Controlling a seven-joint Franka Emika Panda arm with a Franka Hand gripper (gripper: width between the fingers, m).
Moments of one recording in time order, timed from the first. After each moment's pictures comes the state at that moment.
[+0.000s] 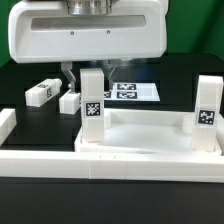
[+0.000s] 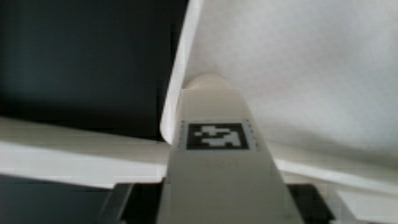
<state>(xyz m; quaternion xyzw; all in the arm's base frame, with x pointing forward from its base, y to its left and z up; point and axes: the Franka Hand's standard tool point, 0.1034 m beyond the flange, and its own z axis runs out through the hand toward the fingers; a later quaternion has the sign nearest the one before) 0.614 -0.070 0.105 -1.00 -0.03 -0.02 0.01</state>
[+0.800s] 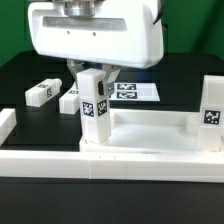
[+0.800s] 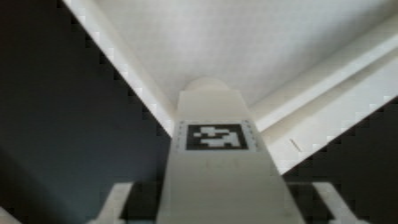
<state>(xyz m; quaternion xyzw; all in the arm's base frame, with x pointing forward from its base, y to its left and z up) 0.615 -0.064 0.104 -0.93 0.37 -0.01 0.04</state>
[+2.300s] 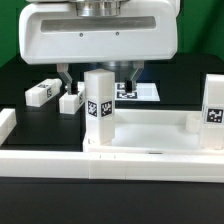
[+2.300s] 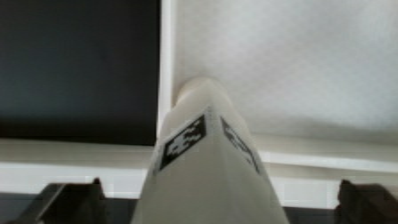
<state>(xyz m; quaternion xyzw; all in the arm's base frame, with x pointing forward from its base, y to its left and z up) 0.615 -0.057 0.104 -1.00 -0.06 -0.02 0.01</state>
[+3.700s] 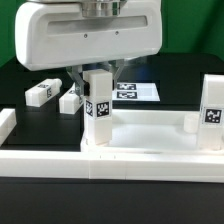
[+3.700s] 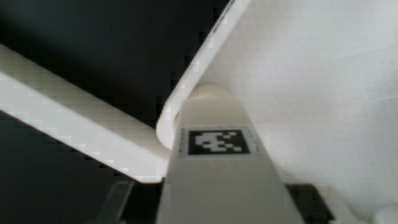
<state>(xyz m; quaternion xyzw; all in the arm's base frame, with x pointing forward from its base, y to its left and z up) 0.613 -0.064 0.103 -0.97 -0.26 -0.02 0.00</state>
